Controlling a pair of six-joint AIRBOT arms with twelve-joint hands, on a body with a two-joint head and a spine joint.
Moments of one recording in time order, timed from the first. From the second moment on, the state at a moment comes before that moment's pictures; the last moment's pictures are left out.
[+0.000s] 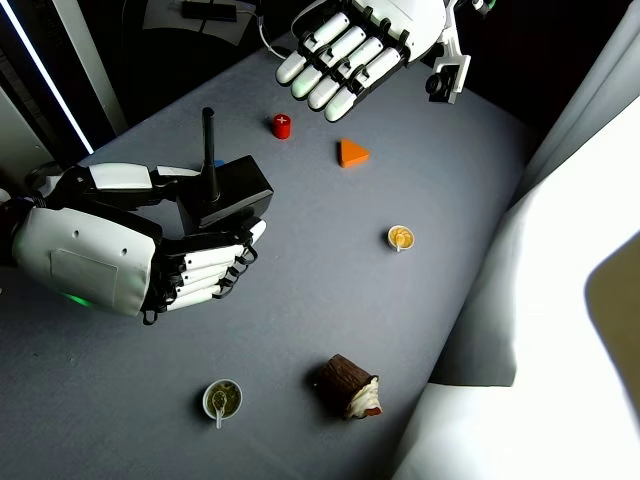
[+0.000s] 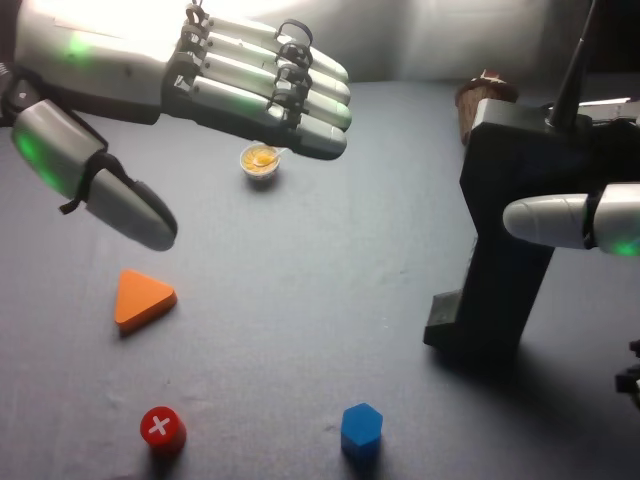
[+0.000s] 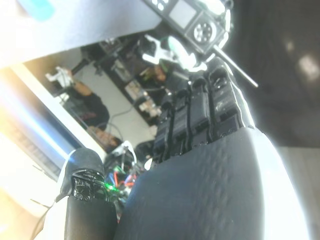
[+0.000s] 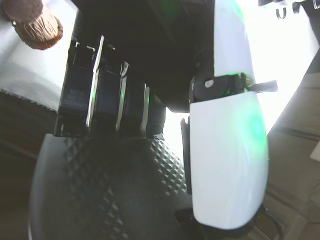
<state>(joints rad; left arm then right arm) 0.19 -0.97 1.99 1.43 -1.60 -0.30 -0.55 -0.85 0.81 0.59 0.79 -0.20</state>
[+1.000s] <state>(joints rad) 0.21 -0.99 1.97 1.45 -1.48 -0.29 -0.43 -0.76 0.83 0.36 0.90 -0.18</state>
